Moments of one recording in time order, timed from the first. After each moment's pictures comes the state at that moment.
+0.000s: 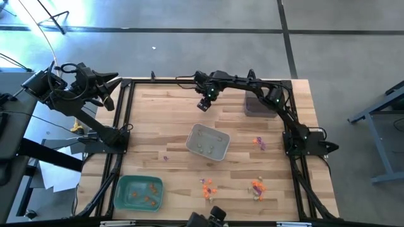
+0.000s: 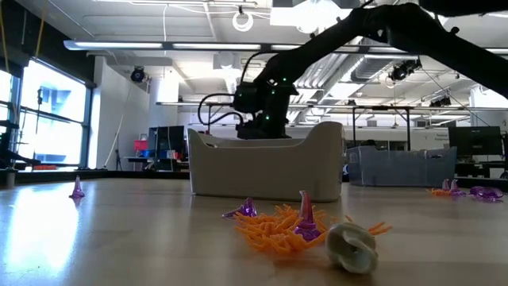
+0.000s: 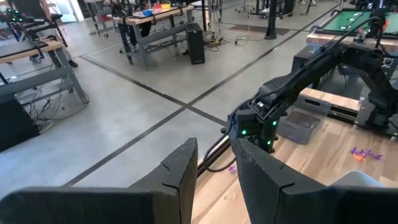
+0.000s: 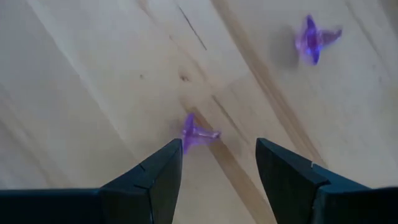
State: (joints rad) left arm -0.56 0.88 1.65 -1.57 -1.23 -0.68; right arm -0.48 2.38 2.00 -0.97 -0.09 0.08
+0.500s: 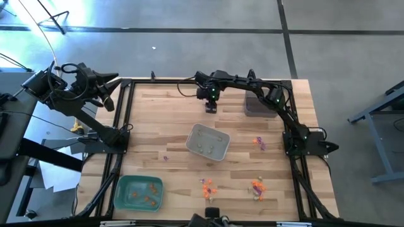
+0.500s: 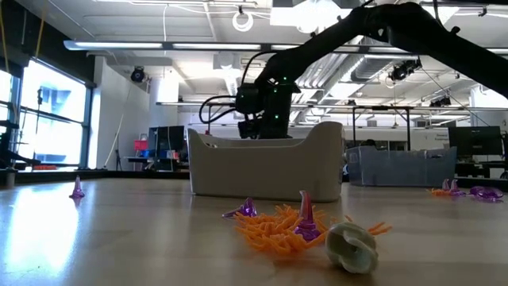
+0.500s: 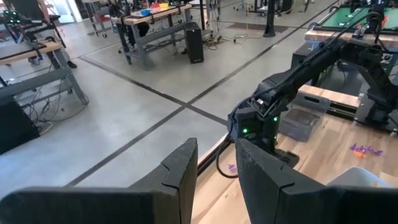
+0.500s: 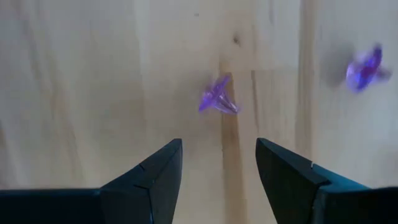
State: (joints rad) left arm -0.56 0.88 1.65 -1.57 -1.22 -0.66; right arm -0.48 2.37 2.00 -1.04 -0.10 -0.42
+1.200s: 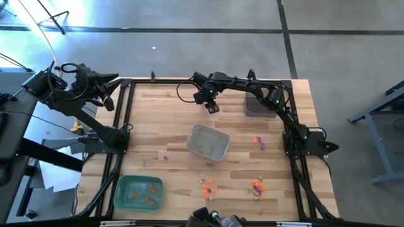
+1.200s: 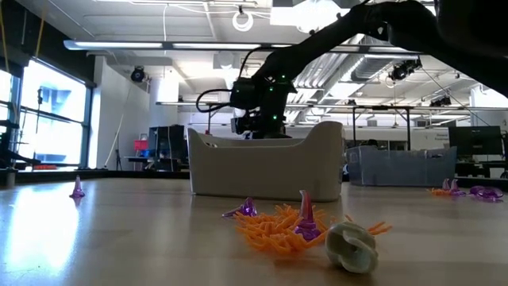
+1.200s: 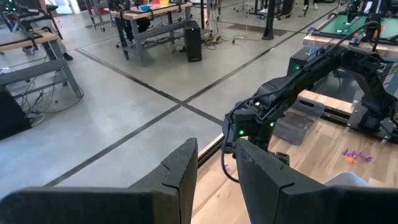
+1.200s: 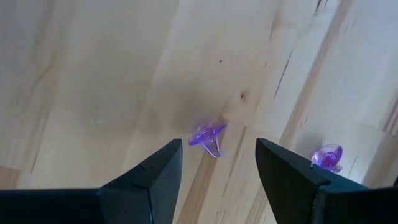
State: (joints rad) left arm -0.56 0.88 1.65 -1.57 -1.22 -0.72; right arm -0.46 2.37 2.00 -0.94 -0.08 -0.84
